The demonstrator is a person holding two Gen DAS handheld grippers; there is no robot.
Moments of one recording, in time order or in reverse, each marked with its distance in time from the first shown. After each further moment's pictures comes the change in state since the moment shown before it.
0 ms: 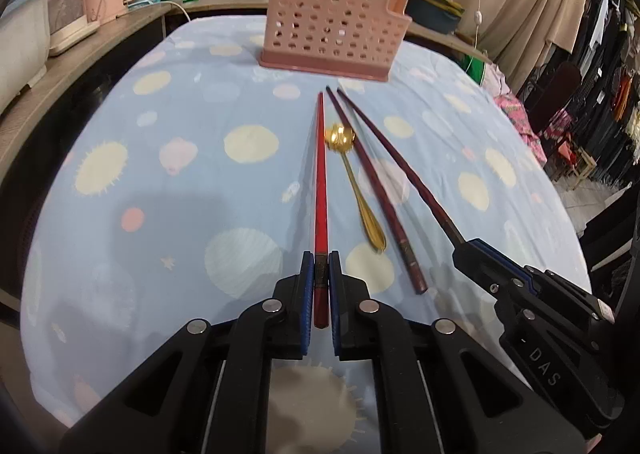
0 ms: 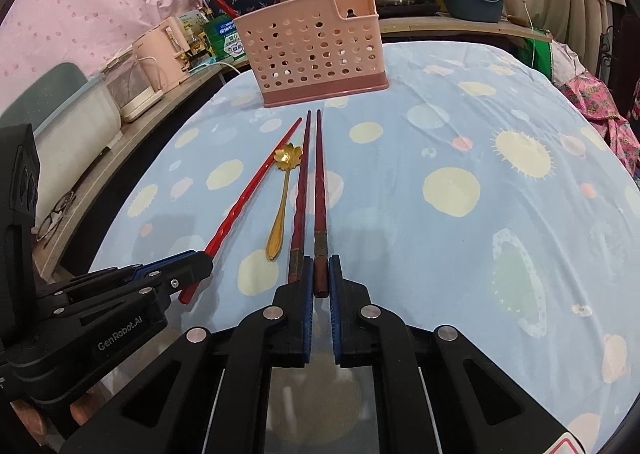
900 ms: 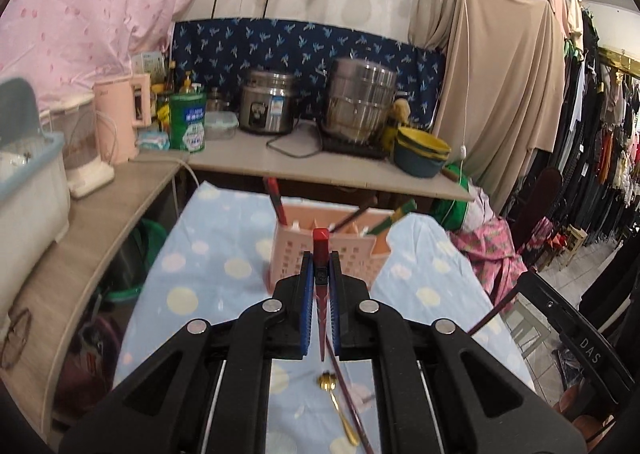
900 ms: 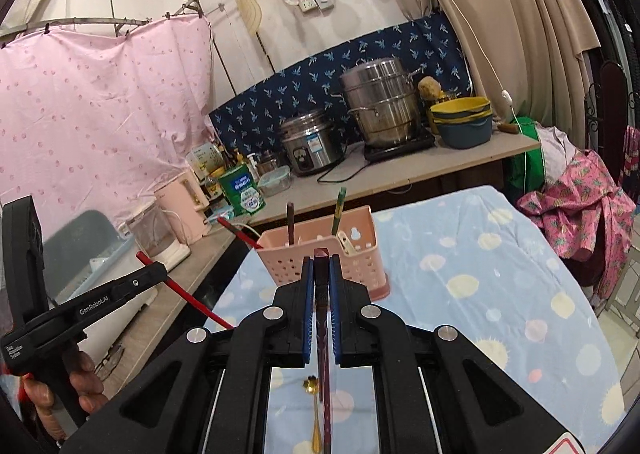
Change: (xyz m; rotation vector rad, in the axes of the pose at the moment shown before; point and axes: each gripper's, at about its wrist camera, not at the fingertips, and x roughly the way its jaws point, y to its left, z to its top) left arm -0.123 -0.005 0.168 0.003 -0.410 -0.019; right arm -0.113 -0.013 0.155 0.077 -0.417 0.070
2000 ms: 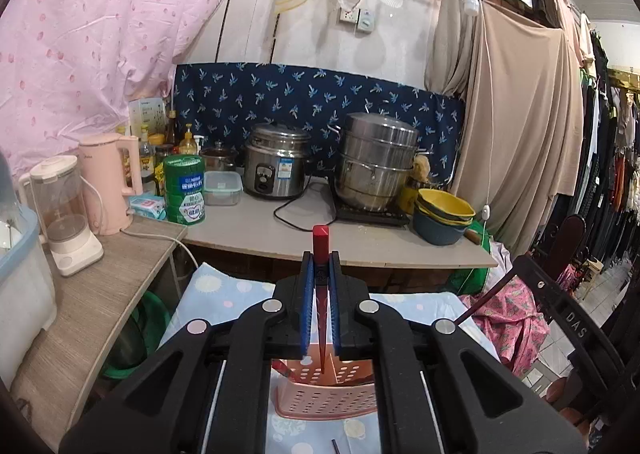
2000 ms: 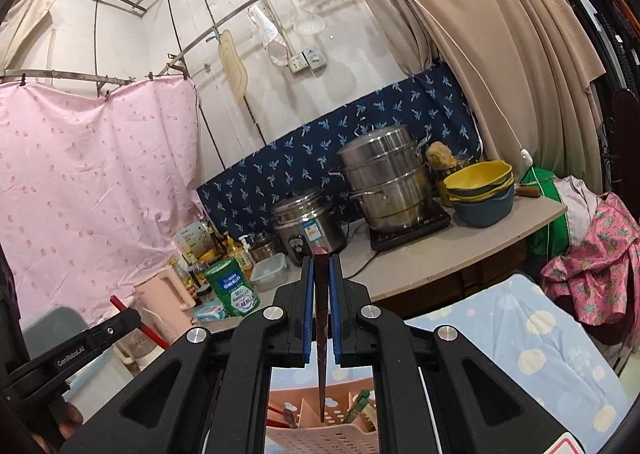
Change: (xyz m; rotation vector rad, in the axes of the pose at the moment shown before) left arm 0.083 0.015 0.106 -0.001 -0.138 0.043; right arm 0.122 0.005 0.122 0.056 -0.207 -0.006
